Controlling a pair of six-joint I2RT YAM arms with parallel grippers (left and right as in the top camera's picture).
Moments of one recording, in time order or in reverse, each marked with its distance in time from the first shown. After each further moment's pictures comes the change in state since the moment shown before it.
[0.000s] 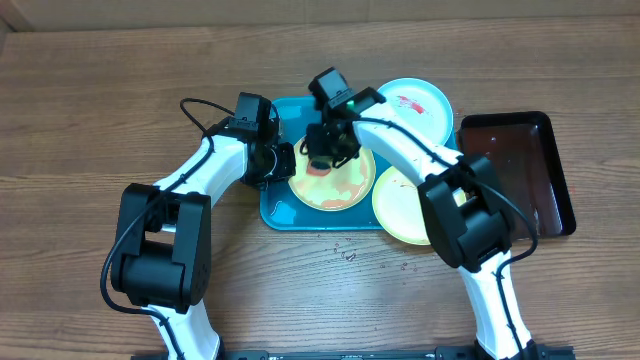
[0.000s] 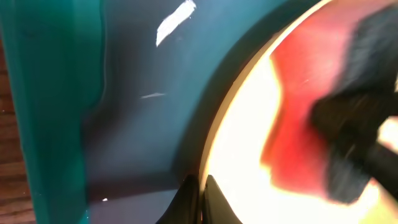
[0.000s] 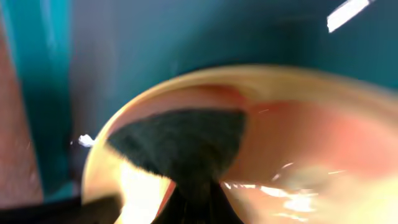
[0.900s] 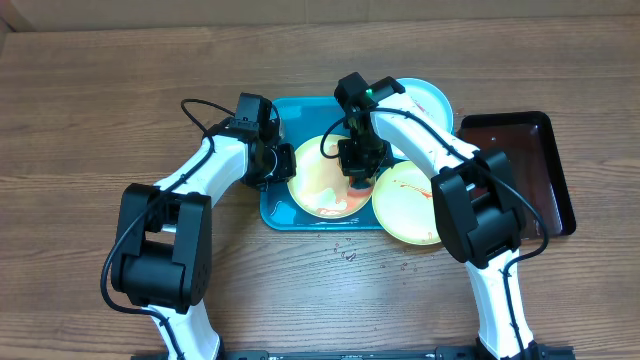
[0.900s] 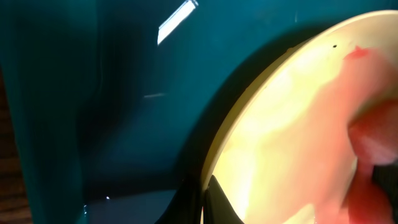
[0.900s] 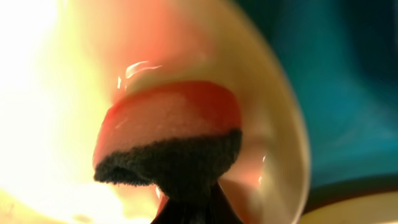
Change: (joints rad) left arm -0.002 0.000 0.000 -0.008 0.000 0.001; right arm -0.056 -0.010 0.008 -0.383 0.038 -0.199
